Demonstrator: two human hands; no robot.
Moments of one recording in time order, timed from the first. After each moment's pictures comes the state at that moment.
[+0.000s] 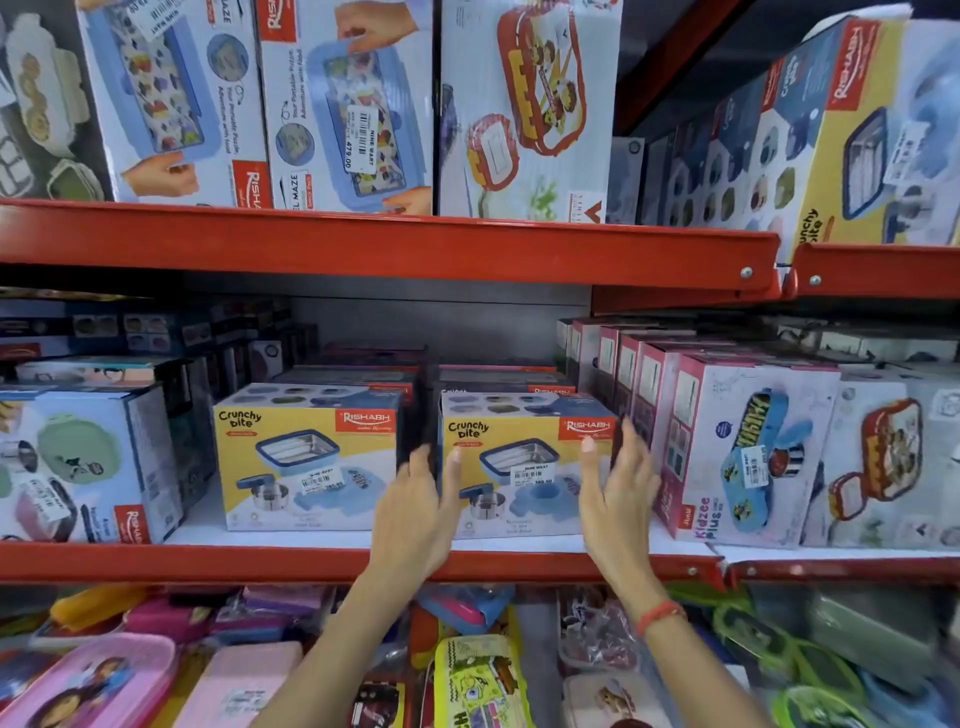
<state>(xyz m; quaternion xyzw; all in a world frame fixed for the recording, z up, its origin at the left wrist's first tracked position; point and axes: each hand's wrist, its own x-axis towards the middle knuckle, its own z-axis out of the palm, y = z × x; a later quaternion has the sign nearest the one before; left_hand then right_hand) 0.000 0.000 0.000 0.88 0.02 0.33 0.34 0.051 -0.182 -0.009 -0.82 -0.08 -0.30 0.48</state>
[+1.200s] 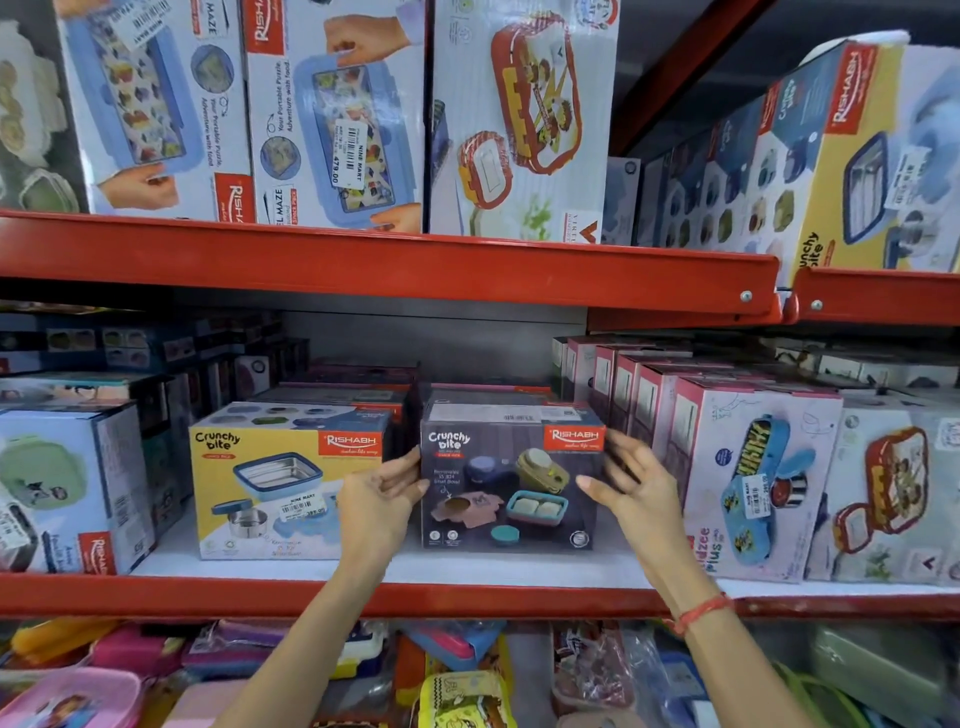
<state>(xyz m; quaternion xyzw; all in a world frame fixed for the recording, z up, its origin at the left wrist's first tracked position) 0.040 0.028 0.006 0.70 0.04 0.31 0.65 0.104 -0.226 0.002 -0.67 -0.16 -0.17 0.70</state>
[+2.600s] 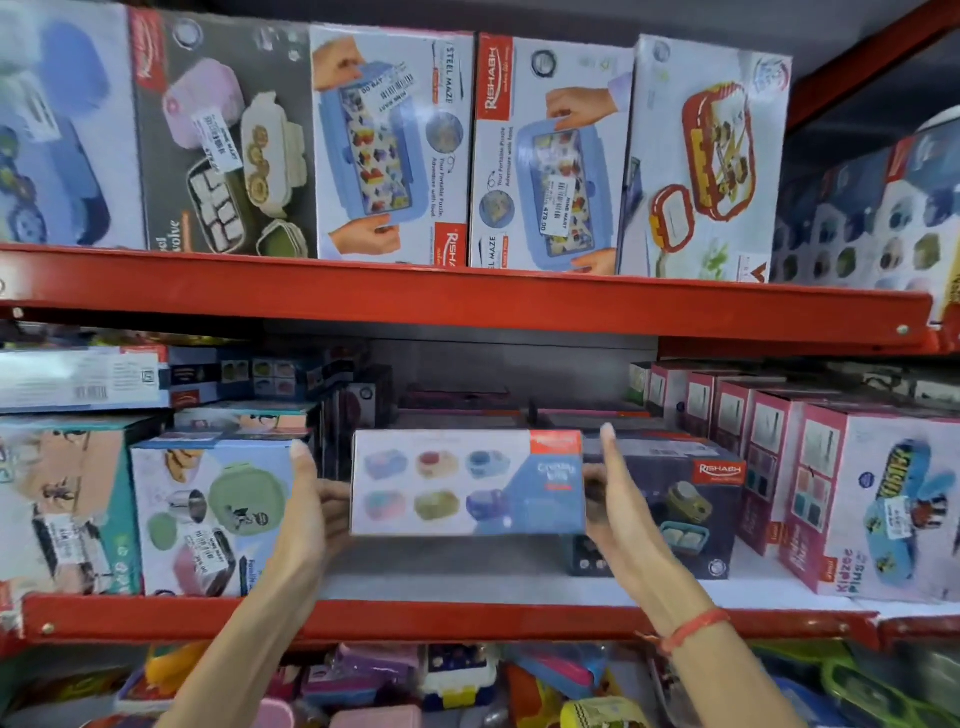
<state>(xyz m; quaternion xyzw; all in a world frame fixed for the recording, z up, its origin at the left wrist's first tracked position) -0.035 0.233 0.029 0.60 0.09 0.26 0.75 0.025 -0.019 0.046 -0.64 -0.09 -0.05 0.76</state>
